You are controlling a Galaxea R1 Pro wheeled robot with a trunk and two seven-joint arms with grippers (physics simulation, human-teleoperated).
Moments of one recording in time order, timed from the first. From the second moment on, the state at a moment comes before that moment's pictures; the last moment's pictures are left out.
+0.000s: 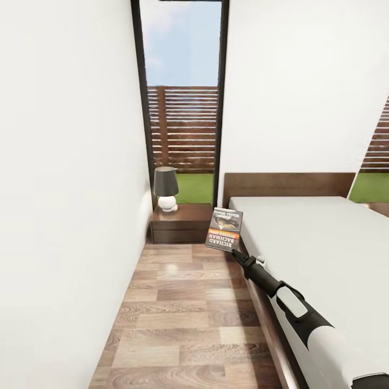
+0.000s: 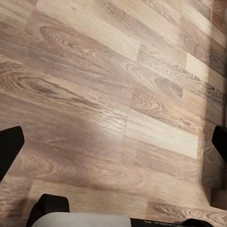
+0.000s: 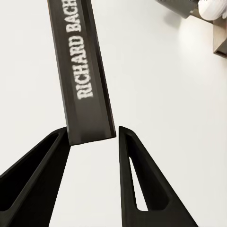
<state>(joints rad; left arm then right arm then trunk) -0.04 0.29 0.31 -0.11 0.39 -0.27 -0.80 -0.72 -0.13 0.19 -0.50 -1.20 0.38 0.76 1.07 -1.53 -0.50</state>
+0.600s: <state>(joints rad) -0.04 0.25 0.35 -0.11 0.40 -0.32 -0.80 -0.72 -0.13 0.19 -0.50 -1.20 0.38 0.76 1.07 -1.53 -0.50</state>
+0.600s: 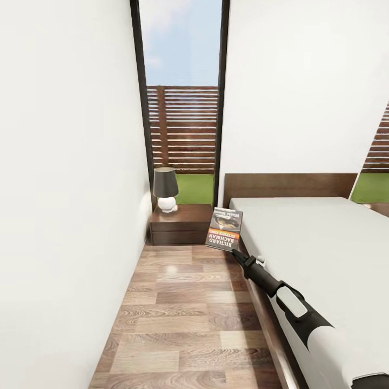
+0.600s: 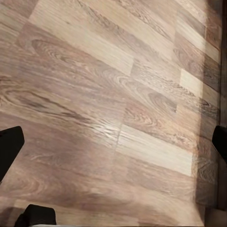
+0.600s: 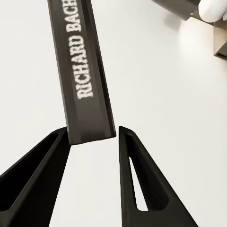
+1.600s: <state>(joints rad) -0.04 0.09 0.57 -0.02 0.43 -0.69 -0.59 -0.72 -0.13 0.19 -0.50 -1.21 0.38 0.76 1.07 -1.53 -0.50</state>
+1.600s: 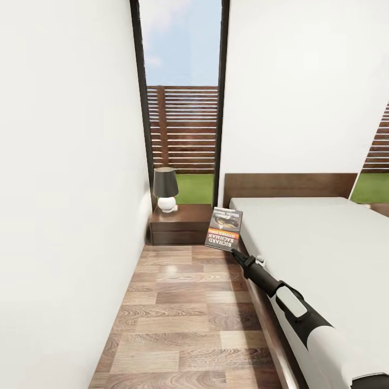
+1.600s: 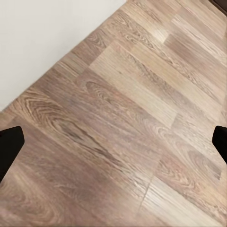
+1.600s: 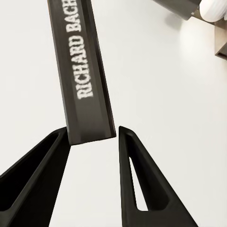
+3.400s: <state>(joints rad) -0.04 0.09 0.56 -0.02 0.42 -0.68 -0.57 -0.72 -0.13 0.19 -0.50 -1.20 0.38 0.76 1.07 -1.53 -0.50</state>
